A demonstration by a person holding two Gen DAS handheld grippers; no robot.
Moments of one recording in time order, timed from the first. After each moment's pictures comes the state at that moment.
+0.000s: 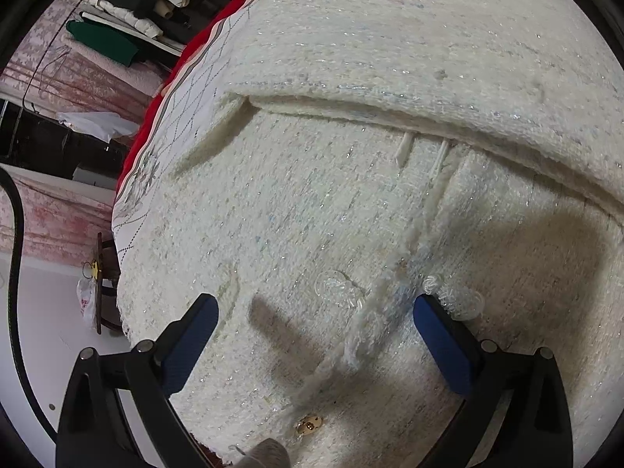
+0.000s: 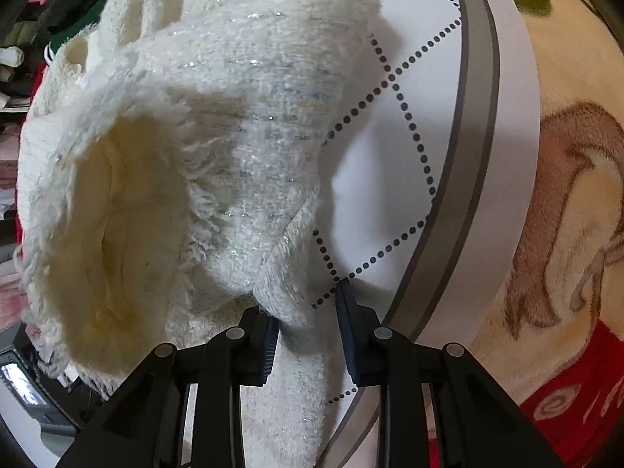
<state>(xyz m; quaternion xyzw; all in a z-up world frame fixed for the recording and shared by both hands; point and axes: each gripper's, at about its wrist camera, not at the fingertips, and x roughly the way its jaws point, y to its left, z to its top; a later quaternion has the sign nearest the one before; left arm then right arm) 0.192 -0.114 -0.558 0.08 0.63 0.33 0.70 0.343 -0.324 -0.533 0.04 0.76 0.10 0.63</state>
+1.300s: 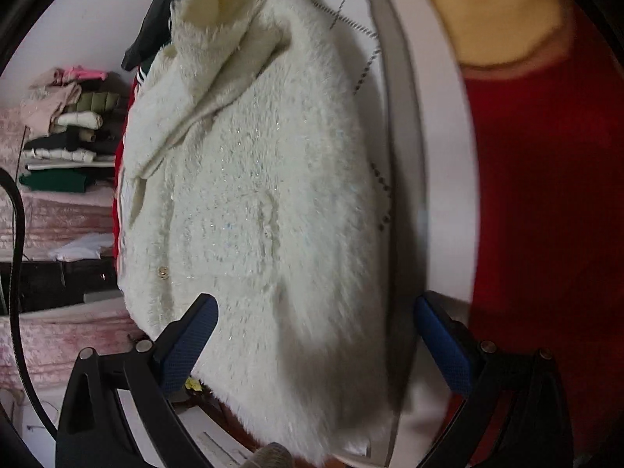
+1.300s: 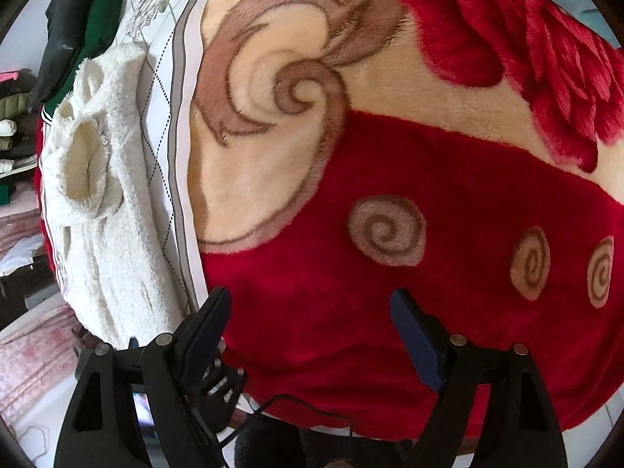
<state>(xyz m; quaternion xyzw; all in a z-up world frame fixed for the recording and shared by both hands) 0.116 -0.388 -0.566 0.27 0.66 0.16 0.68 0.223 -0.555 -0.486 0.15 0.79 0.05 0.60</state>
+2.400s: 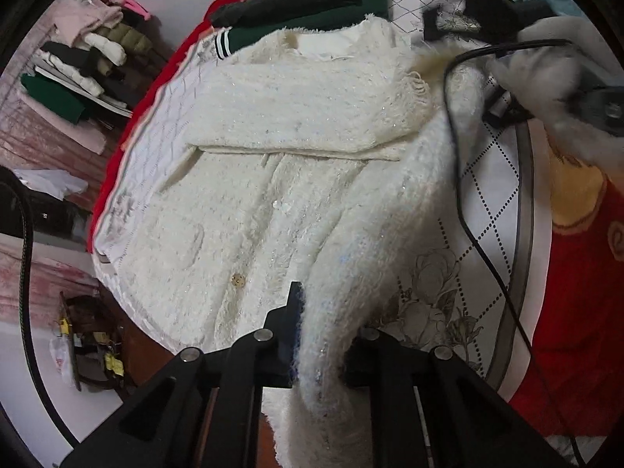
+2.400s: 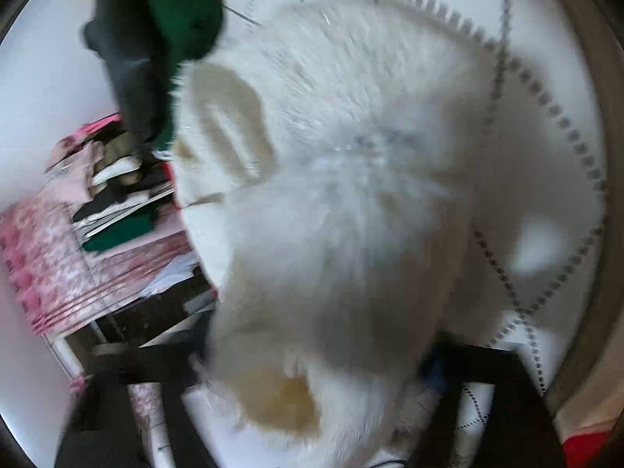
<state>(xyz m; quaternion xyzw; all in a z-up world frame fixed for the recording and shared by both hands) 0.116 -0.245 -0.444 0.08 0.62 0.16 0.77 0.359 -0.342 -0.581 0.41 0.74 0.19 0.50</state>
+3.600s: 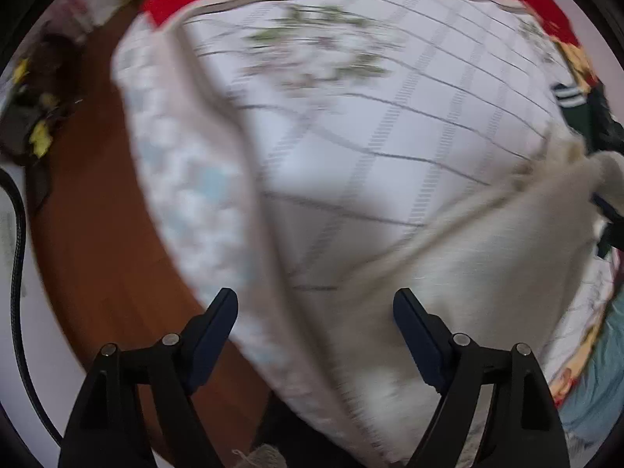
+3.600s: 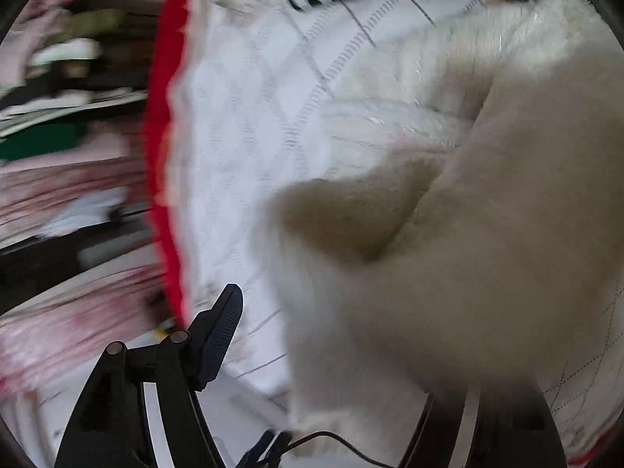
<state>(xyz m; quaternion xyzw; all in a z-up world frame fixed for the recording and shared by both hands) 0.035 0.213 -0.485 -0.34 0.63 0.31 0.62 0.410 0.058 -0.464 0.21 0.77 0.24 0.55</state>
